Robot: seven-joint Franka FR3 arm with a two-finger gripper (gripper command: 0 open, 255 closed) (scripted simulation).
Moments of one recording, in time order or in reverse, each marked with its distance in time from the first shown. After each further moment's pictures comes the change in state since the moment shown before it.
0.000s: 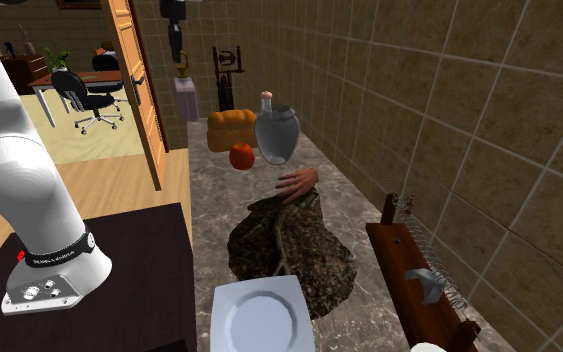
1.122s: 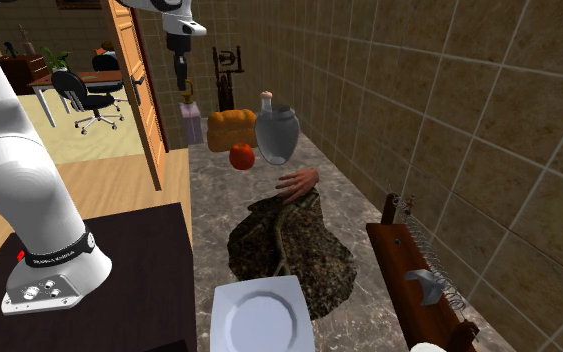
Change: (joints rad) arm 0.001 -0.022 0.001 -0.254 0.012 0.232 -0.030
